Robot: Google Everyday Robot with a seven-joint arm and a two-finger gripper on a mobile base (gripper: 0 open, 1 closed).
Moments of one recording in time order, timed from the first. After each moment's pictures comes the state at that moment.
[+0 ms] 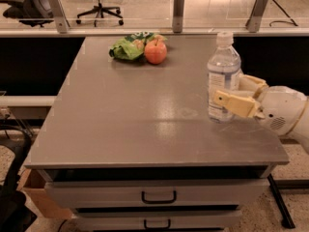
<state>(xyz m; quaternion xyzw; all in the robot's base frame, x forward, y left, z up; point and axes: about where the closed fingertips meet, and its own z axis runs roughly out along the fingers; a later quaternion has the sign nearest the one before) 0.509 -0.172 0.941 -0.30 0.62 0.31 0.66</state>
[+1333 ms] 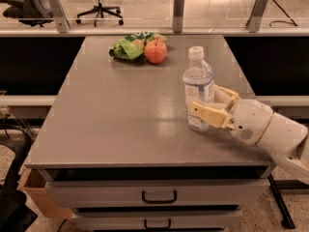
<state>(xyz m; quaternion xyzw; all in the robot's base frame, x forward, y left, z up) 0.514 -0.129 0.892 -0.29 0.62 0.33 0.65</state>
